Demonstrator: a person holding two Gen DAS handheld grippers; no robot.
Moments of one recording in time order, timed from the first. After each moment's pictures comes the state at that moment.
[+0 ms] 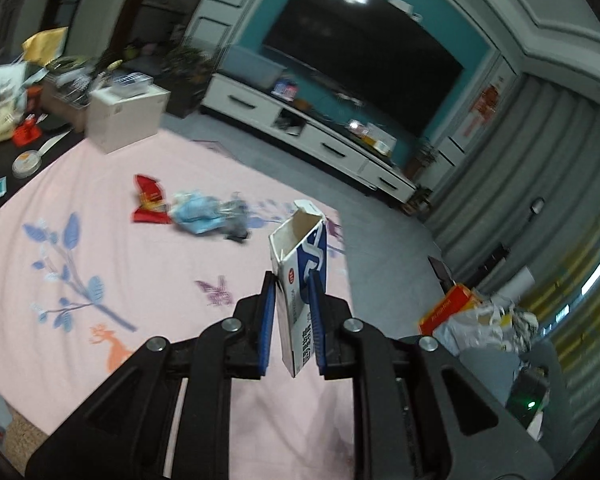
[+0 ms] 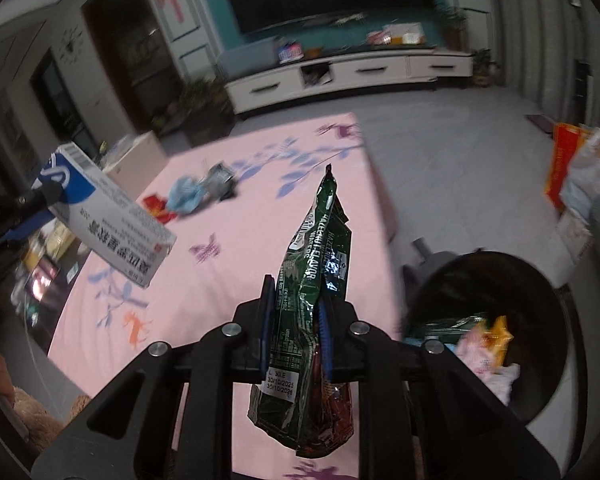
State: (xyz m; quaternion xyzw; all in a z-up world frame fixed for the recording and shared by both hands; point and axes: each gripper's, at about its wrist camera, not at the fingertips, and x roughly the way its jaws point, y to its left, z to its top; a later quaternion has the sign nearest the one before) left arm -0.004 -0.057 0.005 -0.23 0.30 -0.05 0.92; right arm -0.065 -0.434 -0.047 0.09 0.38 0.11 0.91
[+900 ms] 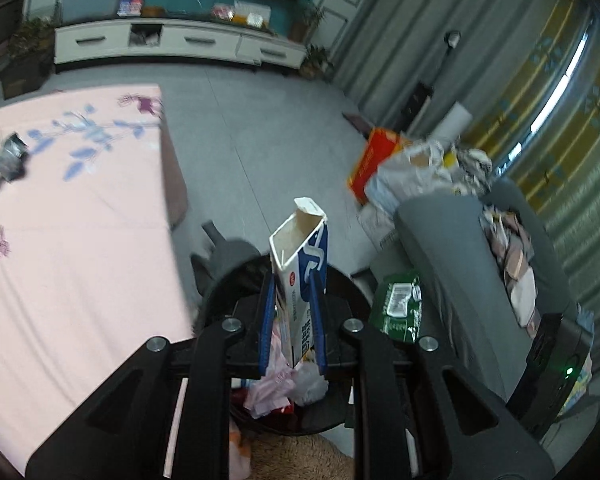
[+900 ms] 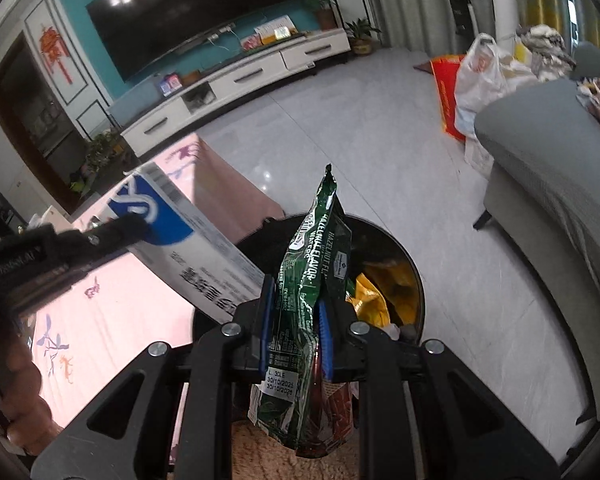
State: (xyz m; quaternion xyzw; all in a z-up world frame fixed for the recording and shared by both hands) left arm 0.040 -0.328 -0.074 -0.08 0.45 -0.27 0.85; right arm -0.107 -0.599 -0.099 0.20 0.40 -0.06 0.89
